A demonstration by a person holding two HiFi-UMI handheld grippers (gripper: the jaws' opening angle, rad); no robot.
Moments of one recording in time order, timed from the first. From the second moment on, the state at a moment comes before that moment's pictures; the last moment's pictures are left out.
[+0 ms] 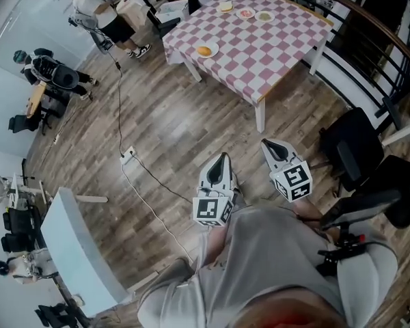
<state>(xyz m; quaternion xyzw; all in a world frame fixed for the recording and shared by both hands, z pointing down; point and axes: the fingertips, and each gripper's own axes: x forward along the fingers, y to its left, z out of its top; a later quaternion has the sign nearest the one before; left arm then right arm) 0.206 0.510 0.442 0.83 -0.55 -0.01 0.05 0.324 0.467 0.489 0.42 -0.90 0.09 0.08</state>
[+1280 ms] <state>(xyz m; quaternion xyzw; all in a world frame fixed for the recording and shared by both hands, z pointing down) -0.004 0.340 0.461 0.87 -0.48 -0.03 0.07 0.131 0.326 0.465 0.49 -0.86 0.06 0.12</state>
